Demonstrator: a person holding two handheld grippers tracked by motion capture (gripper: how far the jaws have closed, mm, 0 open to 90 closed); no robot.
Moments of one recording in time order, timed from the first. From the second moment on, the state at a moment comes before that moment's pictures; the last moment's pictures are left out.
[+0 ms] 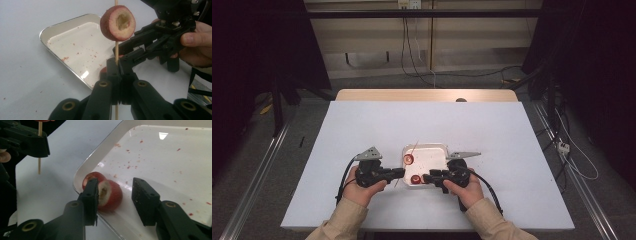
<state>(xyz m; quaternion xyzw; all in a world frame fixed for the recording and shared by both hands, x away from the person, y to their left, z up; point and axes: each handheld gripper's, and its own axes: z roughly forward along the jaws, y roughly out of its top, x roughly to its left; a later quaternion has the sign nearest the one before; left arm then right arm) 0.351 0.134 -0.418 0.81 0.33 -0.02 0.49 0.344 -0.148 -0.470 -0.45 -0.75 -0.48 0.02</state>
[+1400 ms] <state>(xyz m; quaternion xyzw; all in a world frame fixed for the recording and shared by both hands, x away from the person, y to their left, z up) 0.353 0.135 -0.421 0.81 0.33 -0.02 0.48 0.350 -0.146 -0.470 -0.45 -0.75 -0.48 0.00</state>
